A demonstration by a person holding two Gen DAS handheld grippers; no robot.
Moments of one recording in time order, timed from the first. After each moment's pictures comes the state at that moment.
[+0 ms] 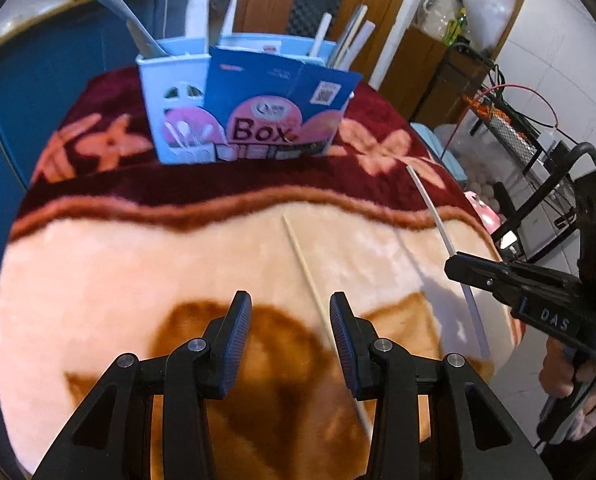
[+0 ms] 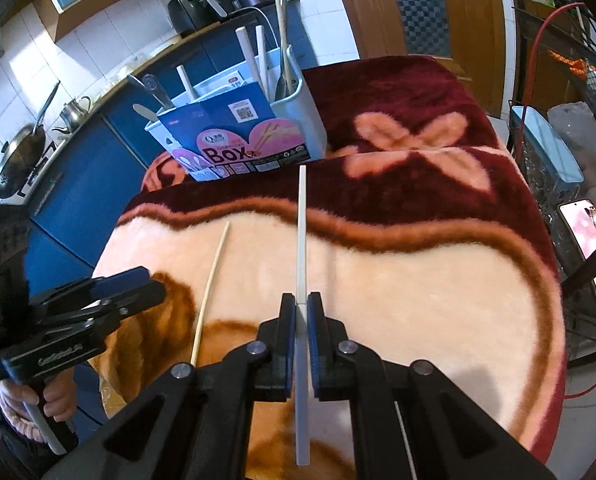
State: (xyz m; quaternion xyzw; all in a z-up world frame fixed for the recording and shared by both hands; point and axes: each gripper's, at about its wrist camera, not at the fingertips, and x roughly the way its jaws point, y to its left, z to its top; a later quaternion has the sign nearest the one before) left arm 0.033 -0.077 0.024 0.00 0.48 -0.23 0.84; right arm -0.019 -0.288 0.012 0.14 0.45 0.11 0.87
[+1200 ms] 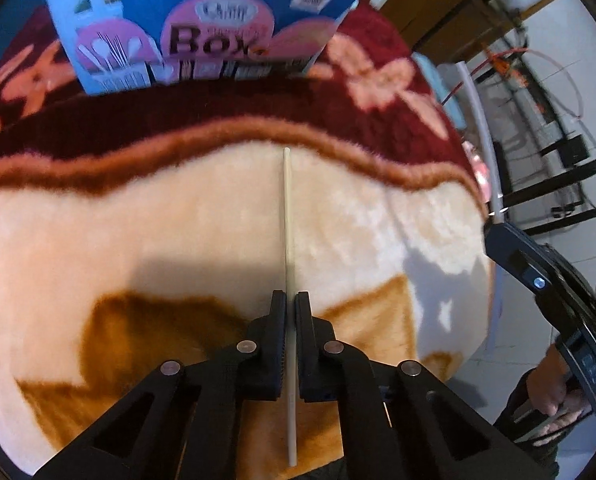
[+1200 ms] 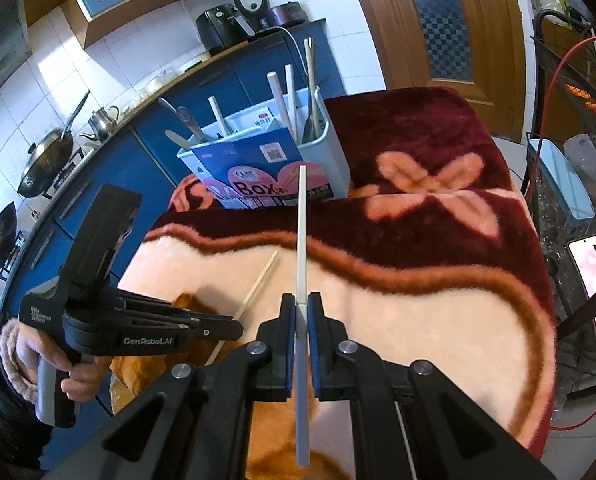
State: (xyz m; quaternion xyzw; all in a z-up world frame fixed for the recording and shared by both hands) left arm 0.073 -0.105 0.000 -0.02 0.62 -0.26 0.74; right arm -0.018 -0.294 0.040 0.14 0.41 0.15 0.89
